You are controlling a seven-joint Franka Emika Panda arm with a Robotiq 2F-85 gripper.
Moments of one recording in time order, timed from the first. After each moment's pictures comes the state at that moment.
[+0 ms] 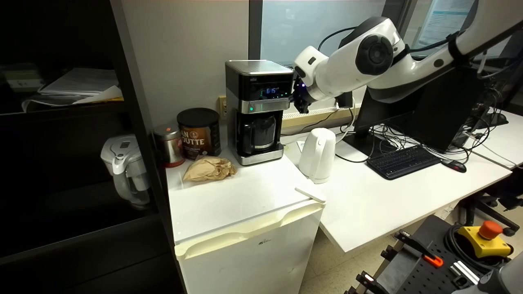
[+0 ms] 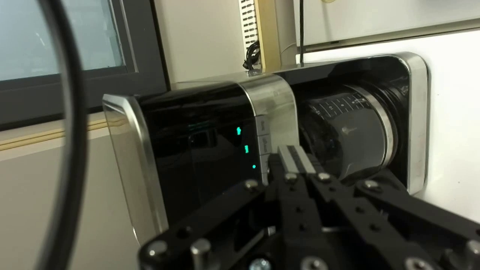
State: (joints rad) arm -0.01 0.00 0.03 -2.27 -1.97 2.84 0.66
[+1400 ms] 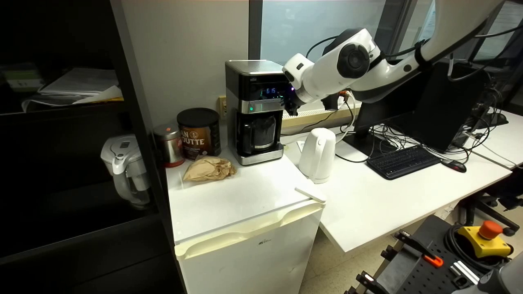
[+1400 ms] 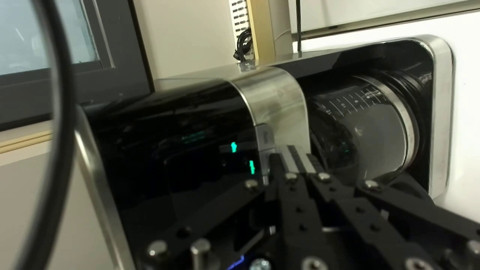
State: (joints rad) arm -0.05 0.17 0.03 -2.10 -2.01 2.91 0.71
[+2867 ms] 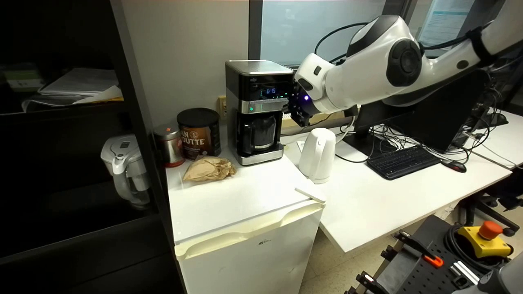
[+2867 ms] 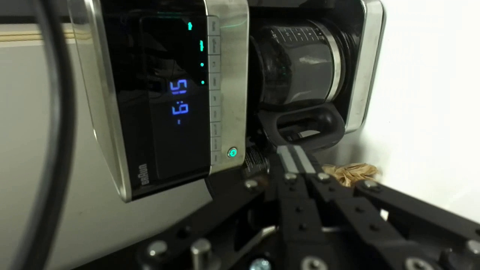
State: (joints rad) arm 0.01 -0.12 0.11 -2.39 -2.09 2.91 0.70
